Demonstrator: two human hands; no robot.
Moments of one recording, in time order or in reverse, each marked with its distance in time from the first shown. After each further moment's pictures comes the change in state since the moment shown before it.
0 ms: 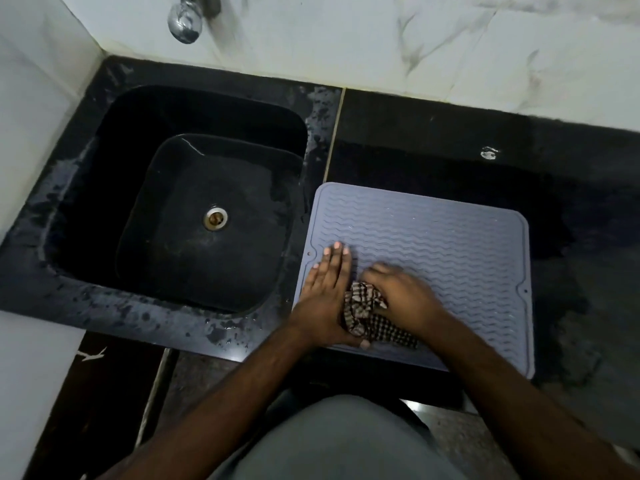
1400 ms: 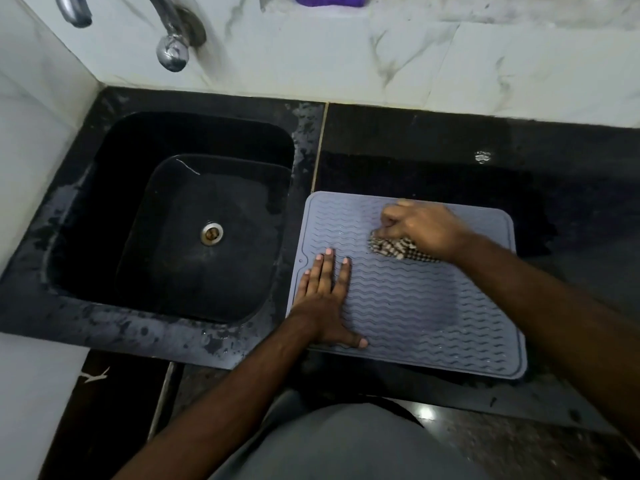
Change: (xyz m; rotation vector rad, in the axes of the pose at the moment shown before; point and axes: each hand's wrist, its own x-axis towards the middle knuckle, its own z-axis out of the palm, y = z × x) left_hand 0.013 0.007 -0.003 0.134 -0.203 -0.093; right_hand 0.042 0.081 -0.090 -0.426 0.146 -0.240
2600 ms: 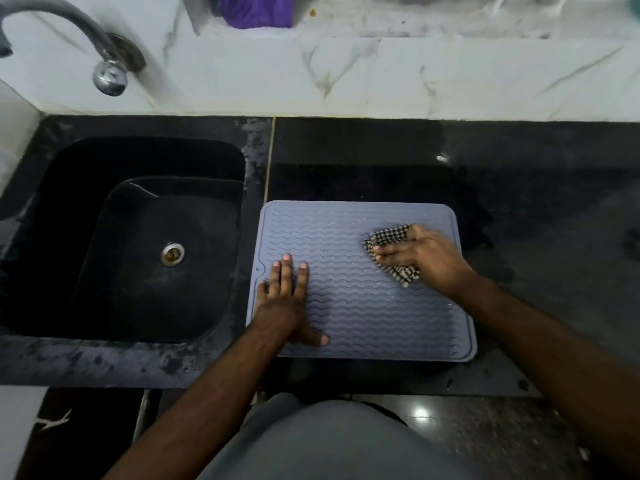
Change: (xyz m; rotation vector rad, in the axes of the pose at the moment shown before) left_hand 0.009 0.025 -0.017 0.172 -0.198 -0.218; right_hand -0.113 0.009 0.030 0.159 0.139 0.211
